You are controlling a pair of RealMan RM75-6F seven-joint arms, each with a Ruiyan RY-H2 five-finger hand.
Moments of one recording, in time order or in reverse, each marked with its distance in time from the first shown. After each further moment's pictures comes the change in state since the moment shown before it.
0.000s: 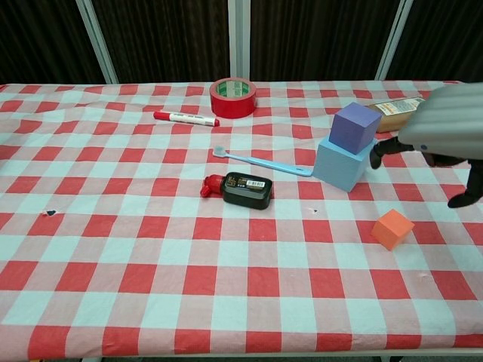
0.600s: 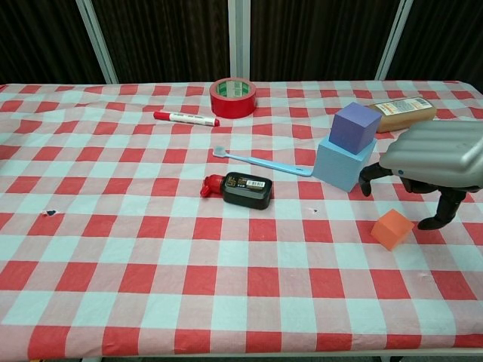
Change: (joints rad) left arm -0.002 -0.002 0.004 0.002 0.001 -0.004 -0.001; right arm -0.040 -0.155 0.026 0.162 -0.033 -0.021 0.133
